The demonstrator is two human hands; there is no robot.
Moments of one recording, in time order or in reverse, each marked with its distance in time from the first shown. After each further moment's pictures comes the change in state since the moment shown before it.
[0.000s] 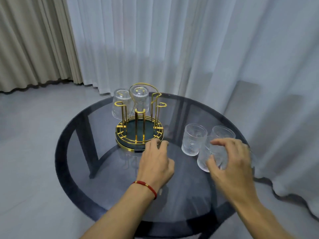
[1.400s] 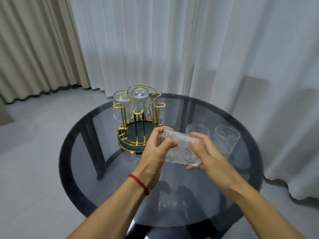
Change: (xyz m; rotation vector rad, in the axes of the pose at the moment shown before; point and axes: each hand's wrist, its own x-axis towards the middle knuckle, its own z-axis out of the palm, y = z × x) left_hand 0.016 0.014 -0.024 -1.359 -0.078 -0.210; right_hand 0.023 -0.022 0.014 0.770 -0.647 0.415
